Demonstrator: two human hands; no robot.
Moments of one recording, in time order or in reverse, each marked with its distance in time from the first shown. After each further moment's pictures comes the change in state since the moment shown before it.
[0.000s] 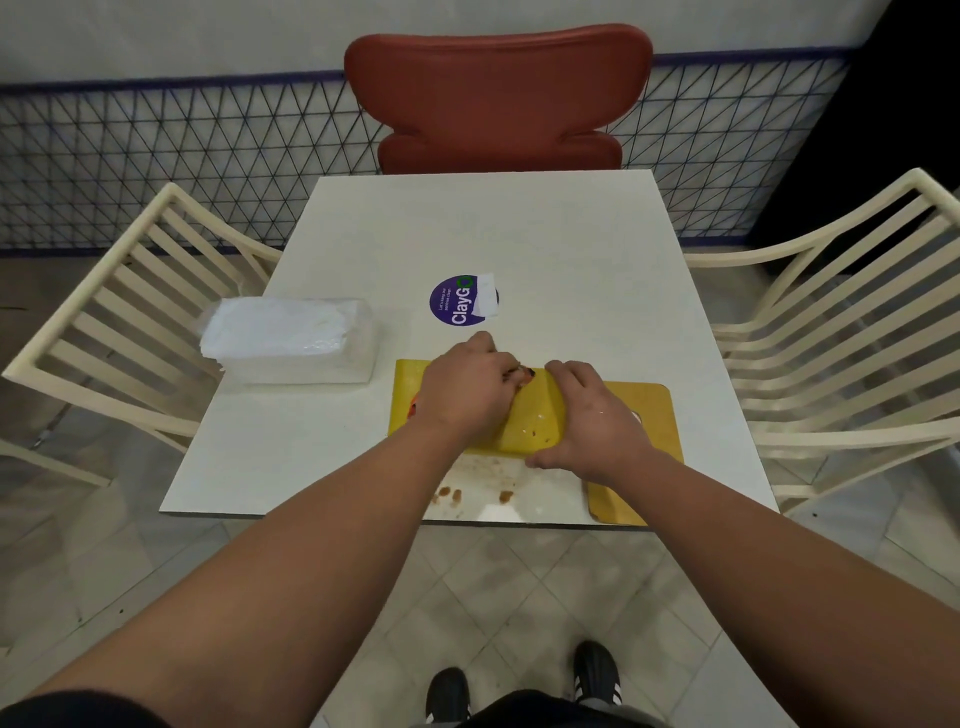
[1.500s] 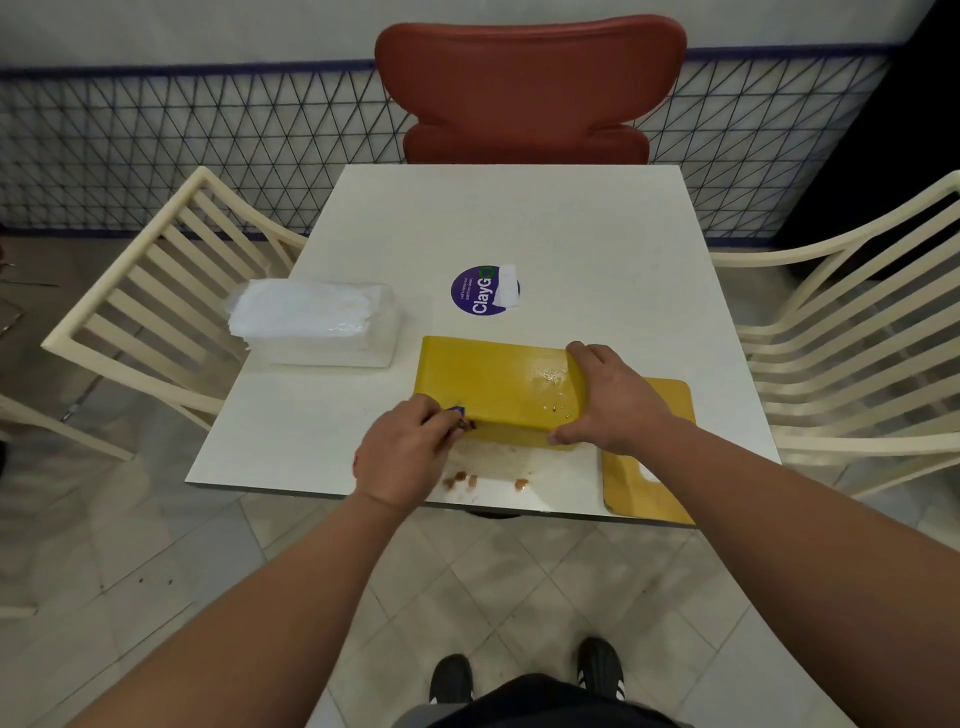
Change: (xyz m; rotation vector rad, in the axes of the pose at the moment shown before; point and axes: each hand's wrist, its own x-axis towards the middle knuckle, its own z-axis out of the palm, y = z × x) left_hand -0.095 -0.080 0.020 0.037 0.257 0.115; right_hand 0.020 0.005 -0.007 -0.020 -0.079 -0.015
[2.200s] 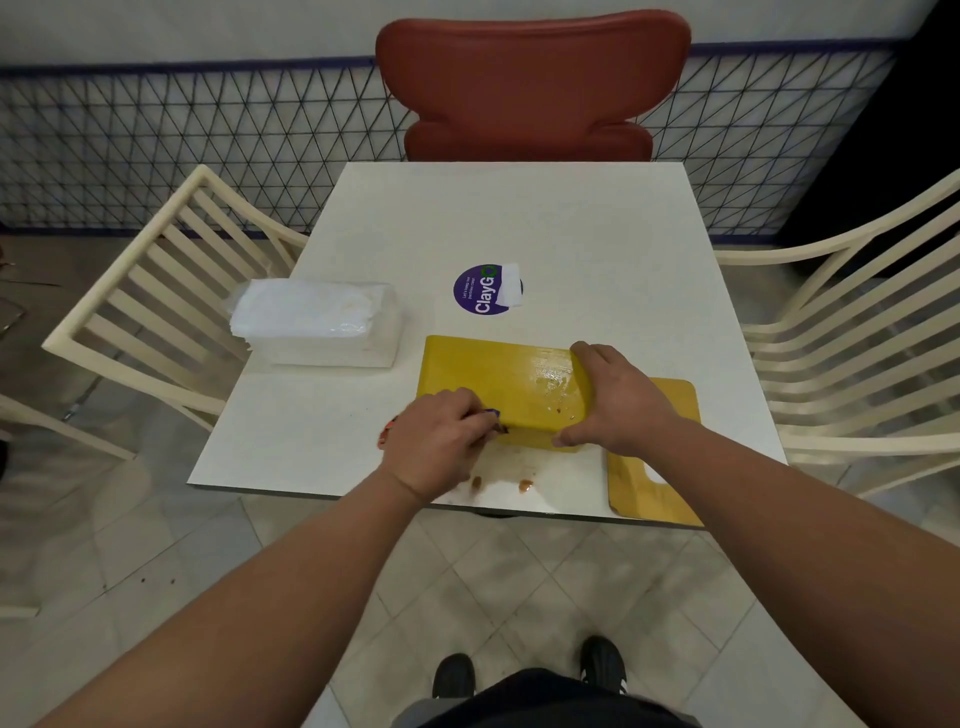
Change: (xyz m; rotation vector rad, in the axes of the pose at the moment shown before) left_hand 0.025 0.013 0.001 -0.026 -0.071 0.243; right_hand 0.003 0.002 0.002 0.018 0.017 -0.007
